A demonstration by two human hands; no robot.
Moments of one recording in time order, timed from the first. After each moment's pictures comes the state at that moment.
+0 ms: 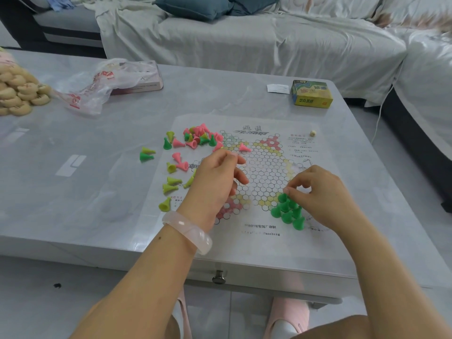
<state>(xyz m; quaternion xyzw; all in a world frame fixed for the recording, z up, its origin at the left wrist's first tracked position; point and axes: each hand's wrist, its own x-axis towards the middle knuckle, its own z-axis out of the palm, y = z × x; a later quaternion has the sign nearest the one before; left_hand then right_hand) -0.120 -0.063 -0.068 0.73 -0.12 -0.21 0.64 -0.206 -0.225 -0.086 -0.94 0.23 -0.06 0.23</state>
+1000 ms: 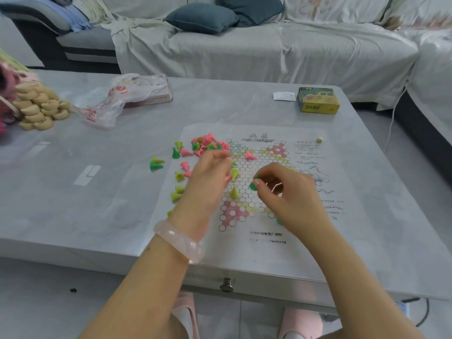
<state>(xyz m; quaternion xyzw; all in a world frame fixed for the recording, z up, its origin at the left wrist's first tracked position) -0.120 -0.052 -0.057 0.73 -0.10 -0.18 0.65 -0.189 -0.174 -0.078 -0.90 0.08 -0.21 0.37</state>
